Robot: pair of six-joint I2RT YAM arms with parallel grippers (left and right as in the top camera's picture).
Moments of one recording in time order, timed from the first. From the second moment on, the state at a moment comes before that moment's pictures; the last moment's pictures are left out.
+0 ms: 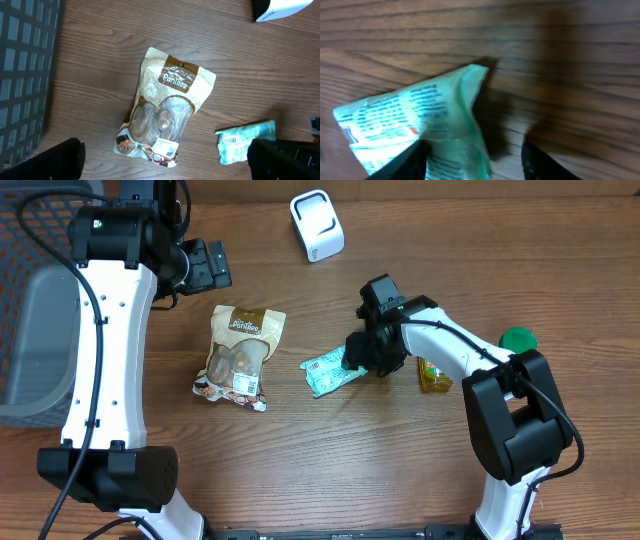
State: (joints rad) left arm -0.06 1.84 2.08 -1.44 -0.02 -0.31; right arm 0.42 2.01 1.32 -0.69 -0.28 0.38
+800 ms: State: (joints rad) left arm -0.06 1.84 2.08 -1.44 -0.02 -0.31; right arm 0.42 2.01 1.28 -0.64 -0.39 0.39
